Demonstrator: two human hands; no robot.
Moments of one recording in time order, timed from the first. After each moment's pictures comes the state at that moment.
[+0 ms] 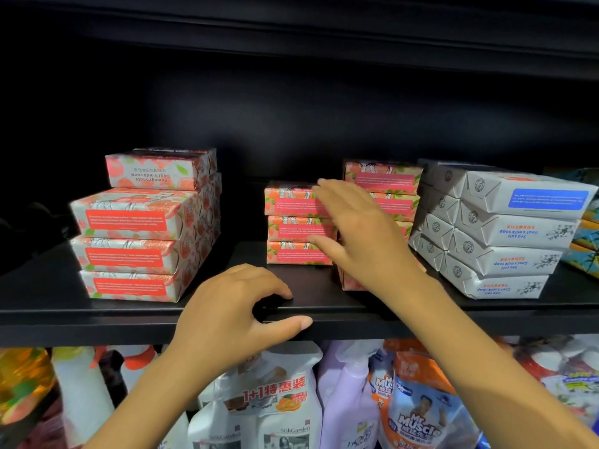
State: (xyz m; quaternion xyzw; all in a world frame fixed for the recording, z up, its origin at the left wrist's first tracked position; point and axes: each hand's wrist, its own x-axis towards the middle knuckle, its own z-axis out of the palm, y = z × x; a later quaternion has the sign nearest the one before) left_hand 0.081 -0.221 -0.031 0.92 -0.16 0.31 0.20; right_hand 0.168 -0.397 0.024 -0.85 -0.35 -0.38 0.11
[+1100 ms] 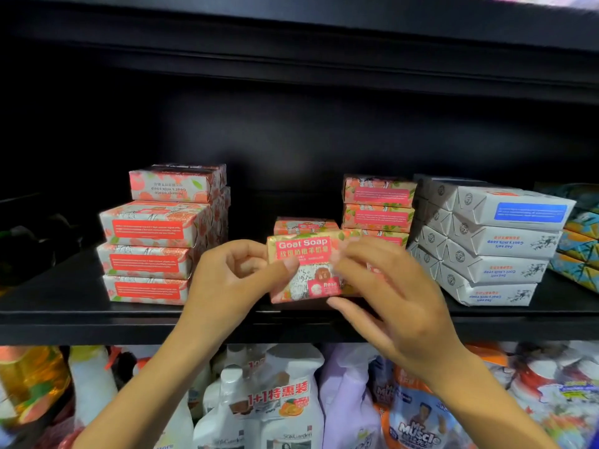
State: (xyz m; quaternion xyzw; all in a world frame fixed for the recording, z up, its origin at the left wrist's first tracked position) left_hand 0.073 -0.227 -0.003 0.72 -0.10 0.26 0.64; right_hand 0.111 -0.431 -0.003 -0.68 -0.47 -0.54 0.16
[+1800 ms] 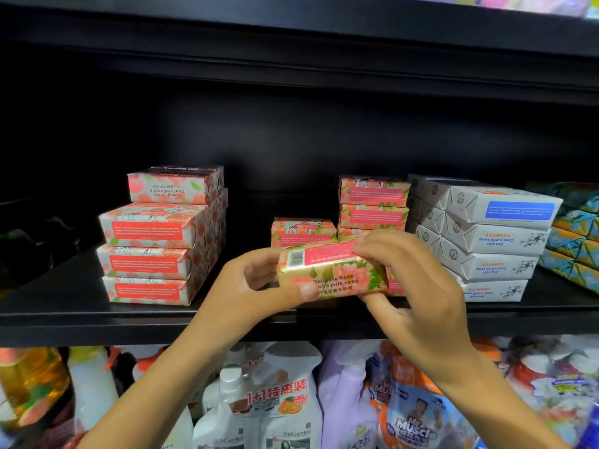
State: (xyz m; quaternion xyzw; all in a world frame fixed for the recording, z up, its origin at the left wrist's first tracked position) left_hand 0.072 -0.232 -0.009 0.72 -0.21 0.16 0.64; right_hand 0.095 -0.439 0.002 -0.72 -0.40 -0.50 0.27
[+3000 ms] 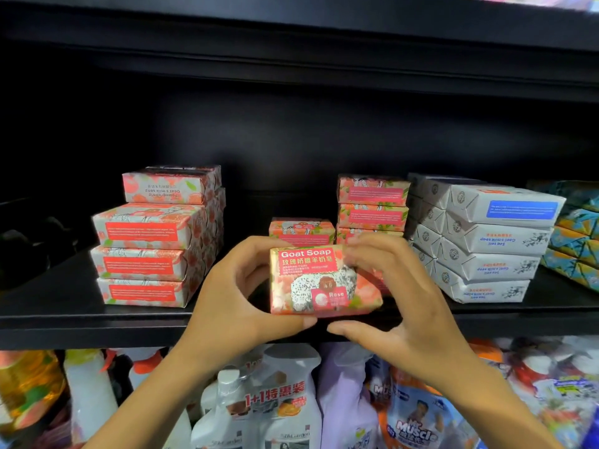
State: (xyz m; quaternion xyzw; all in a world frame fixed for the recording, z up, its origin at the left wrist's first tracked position) left_hand 0.067 -0.234 -0.012 0.73 -0.26 0.27 0.57; right_hand 0.102 -0.444 -0.005 -0.75 -0.47 -0.36 0.30
